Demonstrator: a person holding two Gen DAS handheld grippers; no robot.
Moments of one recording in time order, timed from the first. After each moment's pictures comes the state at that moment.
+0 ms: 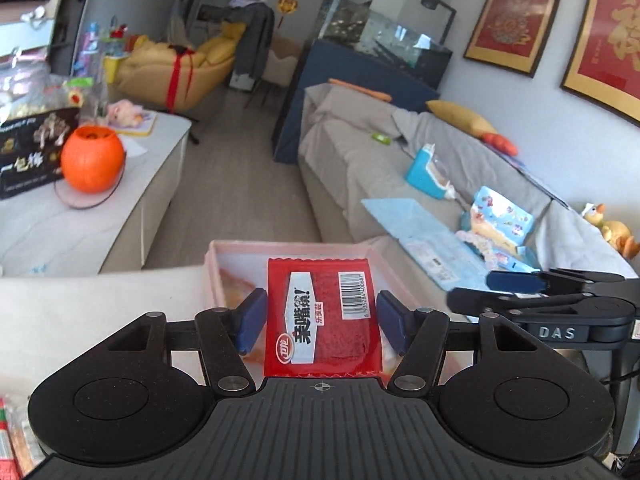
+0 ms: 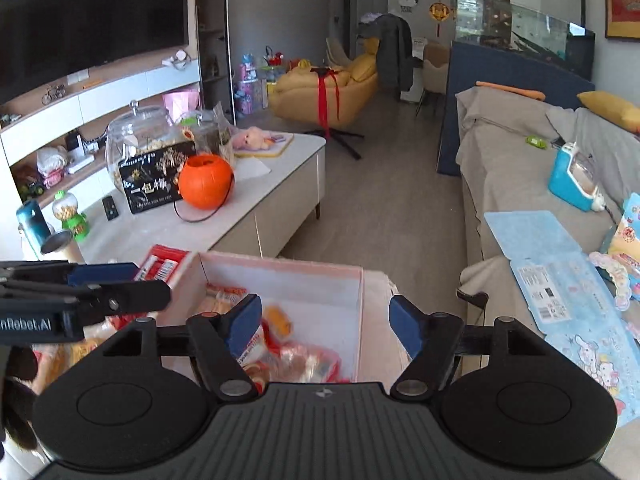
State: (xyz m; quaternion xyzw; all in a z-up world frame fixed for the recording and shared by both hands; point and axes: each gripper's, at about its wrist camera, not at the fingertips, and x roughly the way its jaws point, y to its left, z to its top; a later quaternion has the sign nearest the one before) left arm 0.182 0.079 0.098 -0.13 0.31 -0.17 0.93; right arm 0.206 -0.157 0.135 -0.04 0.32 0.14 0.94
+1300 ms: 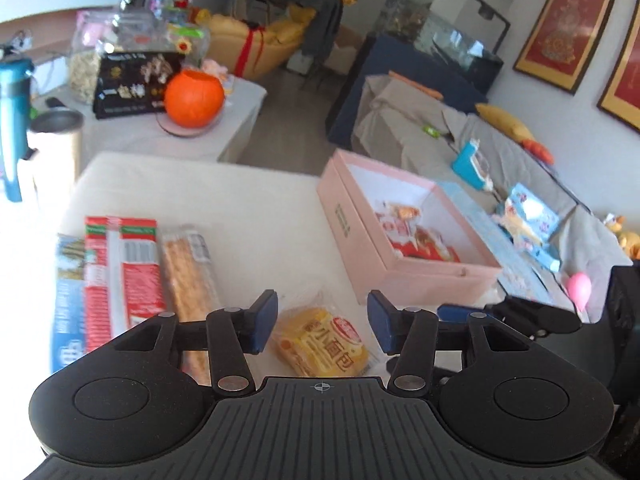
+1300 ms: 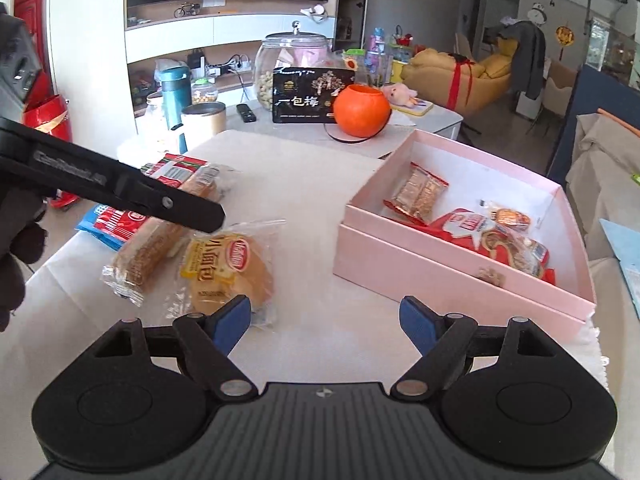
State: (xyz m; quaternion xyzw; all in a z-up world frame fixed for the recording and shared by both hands) left arm 0.027 0.187 0.069 -0.17 0.31 -0.09 0.93; right arm 0.075 -0.042 0.046 -0.13 0.33 0.30 0.89
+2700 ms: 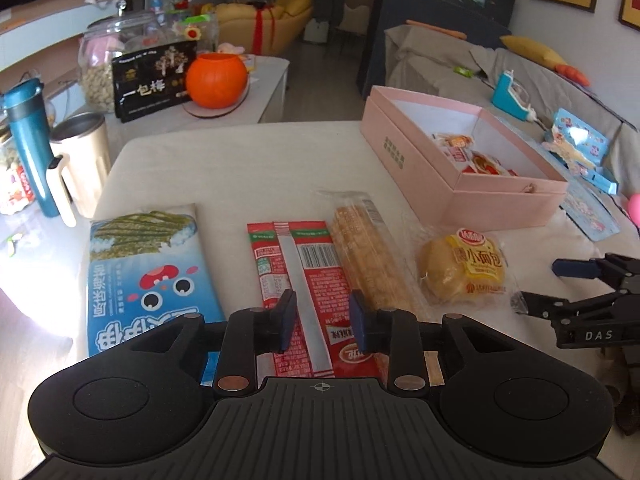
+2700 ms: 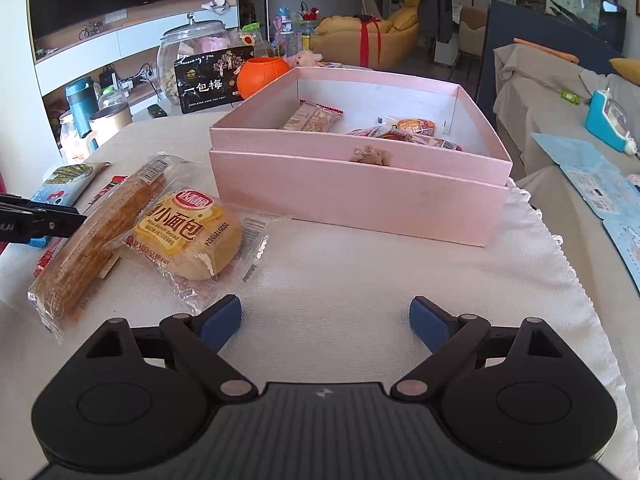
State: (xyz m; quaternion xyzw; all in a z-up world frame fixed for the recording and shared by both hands) left arm 0.033 0.168 0.033 -0.06 0.38 -0.05 0.92; right arm 0.078 -0.102 0.006 -0.06 0.37 0.17 0.91
